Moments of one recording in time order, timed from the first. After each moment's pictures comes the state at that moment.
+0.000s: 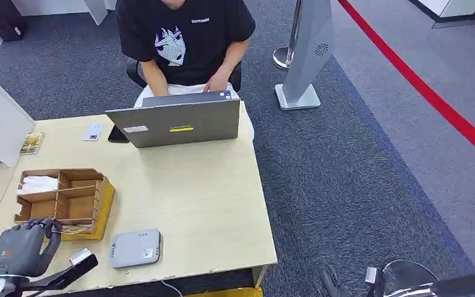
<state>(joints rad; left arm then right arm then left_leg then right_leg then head) 0.07 0.49 -0.30 -1.43 -1.06 0.27 -0.02 0.25 0.10 -0.16 -1.12 -0.67 0.06 -0.07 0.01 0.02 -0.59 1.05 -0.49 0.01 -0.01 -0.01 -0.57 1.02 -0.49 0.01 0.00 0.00</state>
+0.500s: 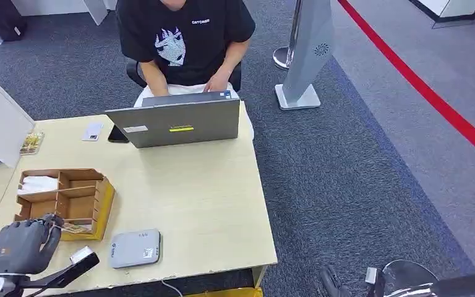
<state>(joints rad) 0.07 0.48 -0.30 -1.49 -1.04 0.31 -0.05 0.25 0.10 -0.16 -1.12 -0.67 0.06 -0.07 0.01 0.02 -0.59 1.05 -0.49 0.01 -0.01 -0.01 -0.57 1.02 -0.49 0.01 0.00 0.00</state>
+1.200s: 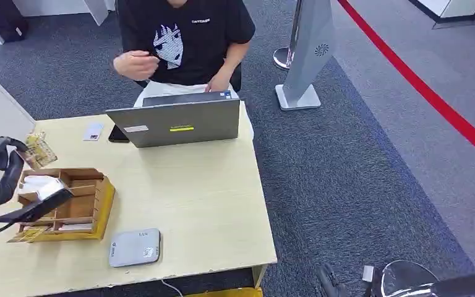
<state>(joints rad) -0.29 0.55 -0.29 -1.60 -0.99 0.20 -0.01 0.22 0.10 -0.17 -1.08 -0.64 0.11 -0.09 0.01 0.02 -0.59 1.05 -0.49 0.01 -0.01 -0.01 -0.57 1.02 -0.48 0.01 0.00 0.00</state>
